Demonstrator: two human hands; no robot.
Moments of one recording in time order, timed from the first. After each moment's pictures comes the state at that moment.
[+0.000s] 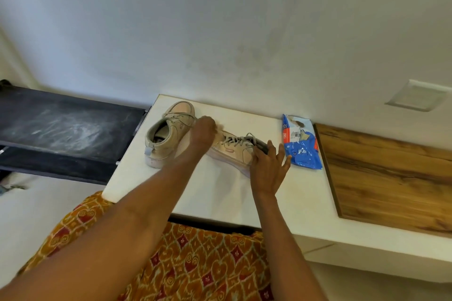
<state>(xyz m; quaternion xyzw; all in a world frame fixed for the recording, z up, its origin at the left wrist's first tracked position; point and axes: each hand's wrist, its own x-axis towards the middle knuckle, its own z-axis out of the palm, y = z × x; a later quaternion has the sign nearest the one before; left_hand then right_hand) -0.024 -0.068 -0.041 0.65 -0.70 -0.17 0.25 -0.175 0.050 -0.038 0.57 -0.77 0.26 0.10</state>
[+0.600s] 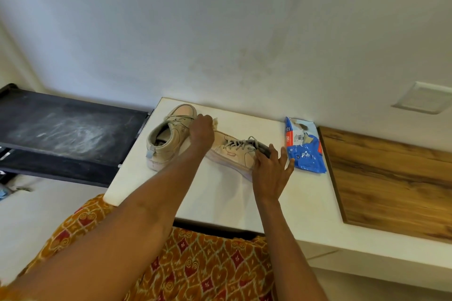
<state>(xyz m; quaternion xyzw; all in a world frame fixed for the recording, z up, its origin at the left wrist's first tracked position) -0.022 -0.069 -0.029 0.70 -0.66 -0.12 0.24 -0.177 0.052 -0.038 0.58 -0.77 0.25 0.10</state>
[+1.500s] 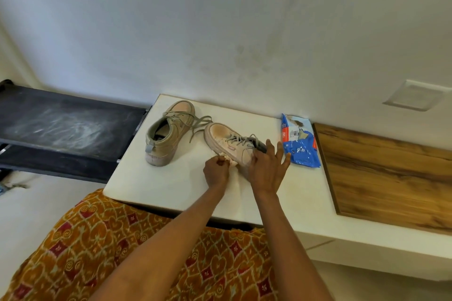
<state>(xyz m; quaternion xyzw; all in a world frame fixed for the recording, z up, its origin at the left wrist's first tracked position) -0.083 0.033 -0.090 0.68 -0.34 -0.44 0.47 -0.174 0.063 -0.025 0.59 -0.78 0.20 0.07</state>
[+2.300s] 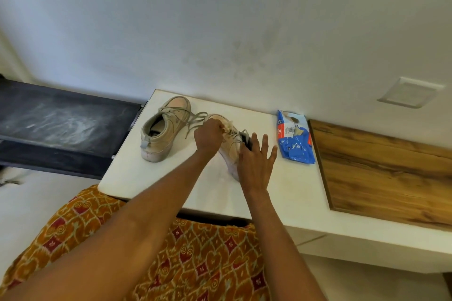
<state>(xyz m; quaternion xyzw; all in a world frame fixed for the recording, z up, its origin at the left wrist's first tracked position) -0.056 -0.028 -0.032 0.70 -0.62 -0.20 0.30 -0.160 0.065 -0.024 0.65 -0.75 0.11 0.09</state>
